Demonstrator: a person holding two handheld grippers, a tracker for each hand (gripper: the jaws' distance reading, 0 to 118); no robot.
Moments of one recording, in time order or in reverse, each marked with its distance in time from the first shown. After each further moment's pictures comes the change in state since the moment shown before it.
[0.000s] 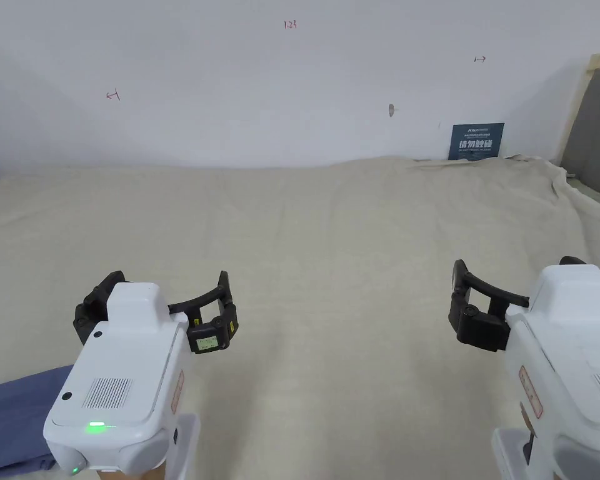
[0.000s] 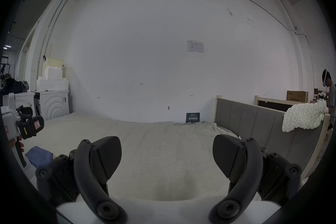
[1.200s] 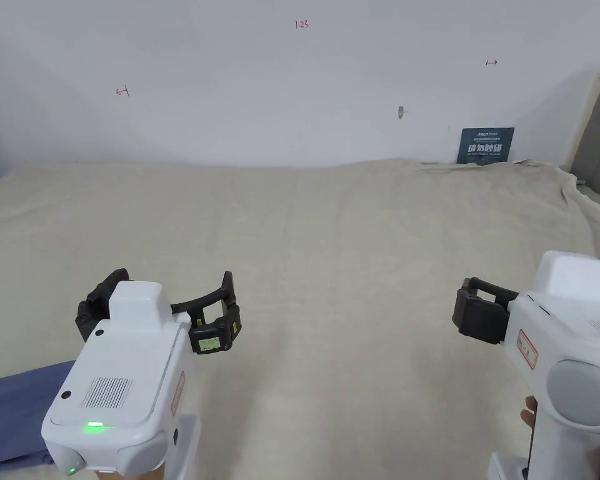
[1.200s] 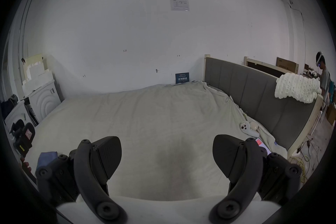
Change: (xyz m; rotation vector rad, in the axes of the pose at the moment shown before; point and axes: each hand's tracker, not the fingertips) left arm -0.004 0.000 0.002 0.000 -0.004 0.006; right arm -0.012 0.031 -0.019 -0.383 -0.113 -0.111
